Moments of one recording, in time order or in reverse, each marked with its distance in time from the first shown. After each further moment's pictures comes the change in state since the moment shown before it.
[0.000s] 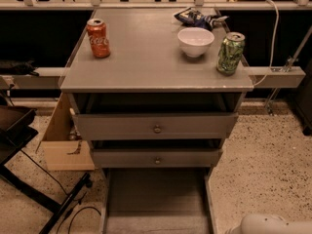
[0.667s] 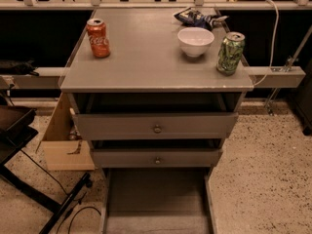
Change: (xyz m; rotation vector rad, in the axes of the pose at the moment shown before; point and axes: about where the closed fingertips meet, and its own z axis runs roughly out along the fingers) arm 0.033 0.007 0.135 -0.135 -0.147 0.090
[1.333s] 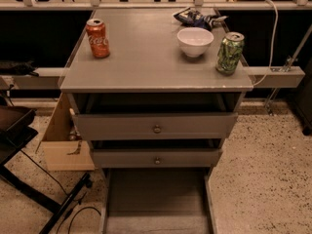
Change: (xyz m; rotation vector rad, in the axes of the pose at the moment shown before) arm 0.023 0.000 0.058 -0.087 -0.149 0.114
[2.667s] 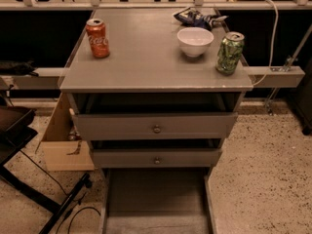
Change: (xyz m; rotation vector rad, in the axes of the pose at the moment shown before) arm -0.022 -0.055 0.069 0.015 -0.120 -0.130
